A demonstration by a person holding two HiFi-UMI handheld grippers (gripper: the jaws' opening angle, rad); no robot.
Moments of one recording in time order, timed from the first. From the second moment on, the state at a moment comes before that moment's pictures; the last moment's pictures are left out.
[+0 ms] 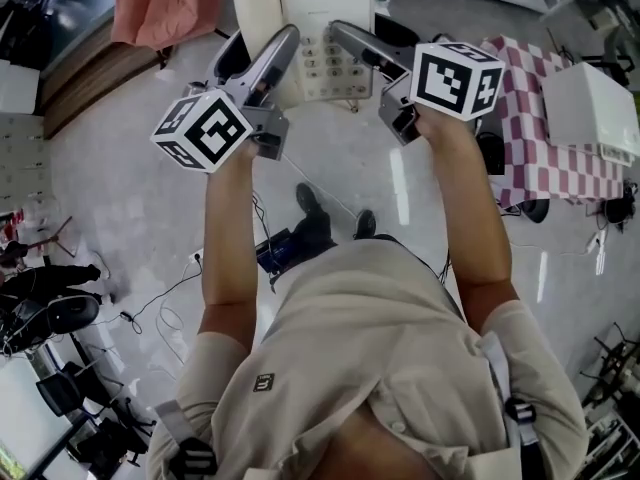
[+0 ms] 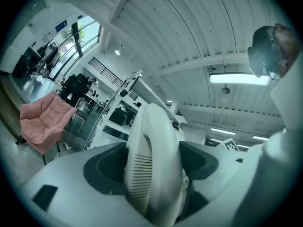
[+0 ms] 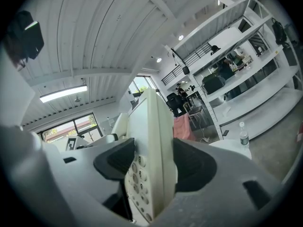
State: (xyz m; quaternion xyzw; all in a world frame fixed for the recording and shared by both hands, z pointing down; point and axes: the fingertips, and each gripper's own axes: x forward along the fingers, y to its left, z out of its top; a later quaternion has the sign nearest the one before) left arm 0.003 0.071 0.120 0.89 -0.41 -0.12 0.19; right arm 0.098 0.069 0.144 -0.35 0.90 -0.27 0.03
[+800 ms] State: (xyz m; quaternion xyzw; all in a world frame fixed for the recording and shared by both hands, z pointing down) left arm -0.020 -0.028 0.133 0.91 -0.36 -0.09 0.21; right arm 0.074 -0.018 0.157 -0.40 0.87 -0.28 0.04
